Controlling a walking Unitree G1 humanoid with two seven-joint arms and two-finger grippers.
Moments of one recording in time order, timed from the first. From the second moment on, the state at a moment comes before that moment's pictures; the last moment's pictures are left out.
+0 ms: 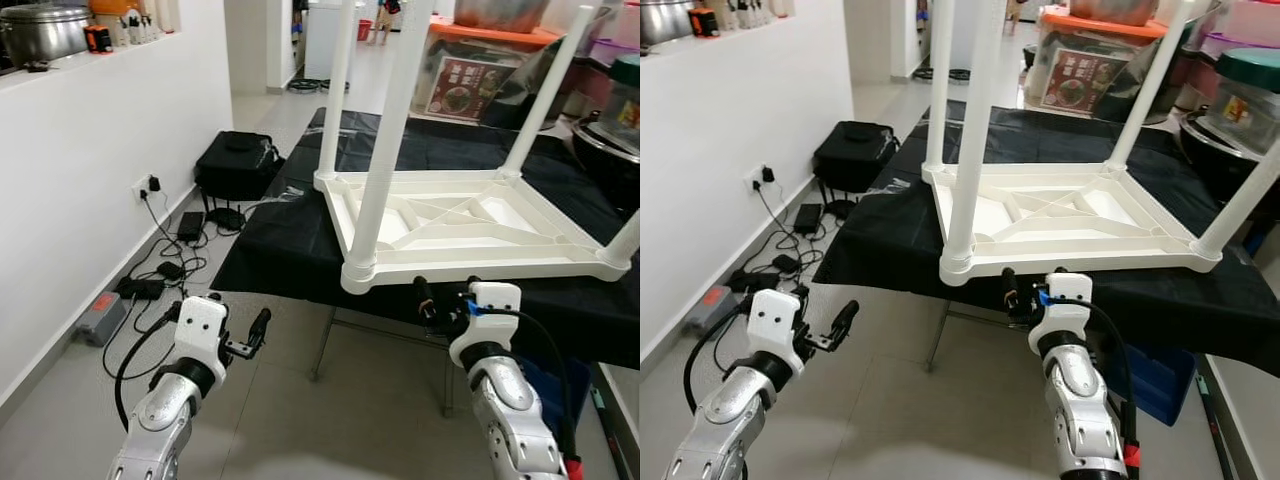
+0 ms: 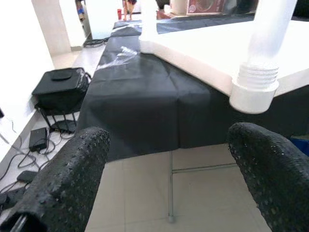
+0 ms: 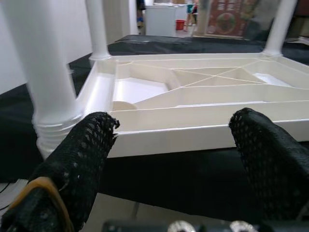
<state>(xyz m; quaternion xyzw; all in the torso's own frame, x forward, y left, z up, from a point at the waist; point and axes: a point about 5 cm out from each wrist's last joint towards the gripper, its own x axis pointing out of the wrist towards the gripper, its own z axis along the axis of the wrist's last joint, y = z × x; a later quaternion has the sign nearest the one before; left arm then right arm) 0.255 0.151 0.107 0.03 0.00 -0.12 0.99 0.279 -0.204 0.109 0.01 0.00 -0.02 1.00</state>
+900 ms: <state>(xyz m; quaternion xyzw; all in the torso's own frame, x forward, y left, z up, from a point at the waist) 0.279 0.204 0.175 0.06 -0.11 0.01 0.99 0.296 -0.284 0.159 0.01 -0.08 -0.17 0.98</state>
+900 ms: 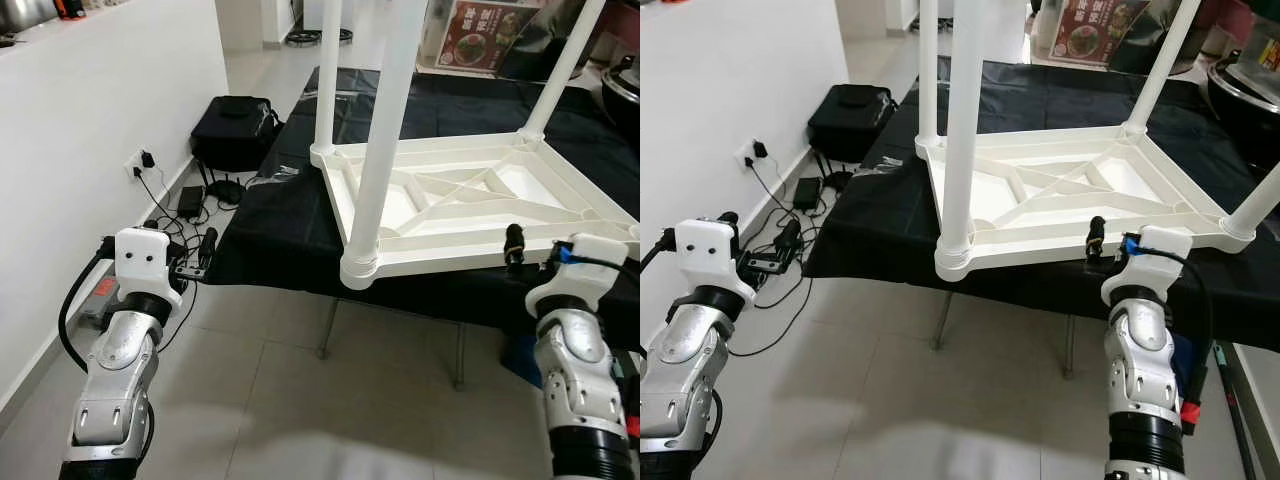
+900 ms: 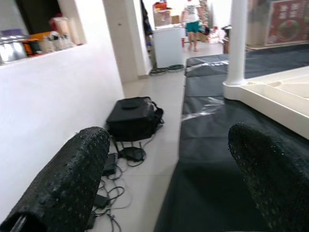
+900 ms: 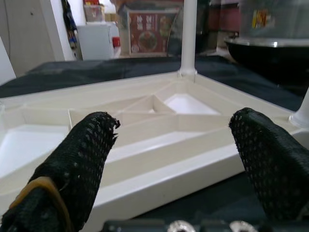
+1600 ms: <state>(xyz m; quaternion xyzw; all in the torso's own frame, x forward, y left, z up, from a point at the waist) 0.286 0.223 0.182 0.09 -0.11 0.05 0.99 0.297 -0.280 0.158 0.02 -0.08 -0.17 0.98</state>
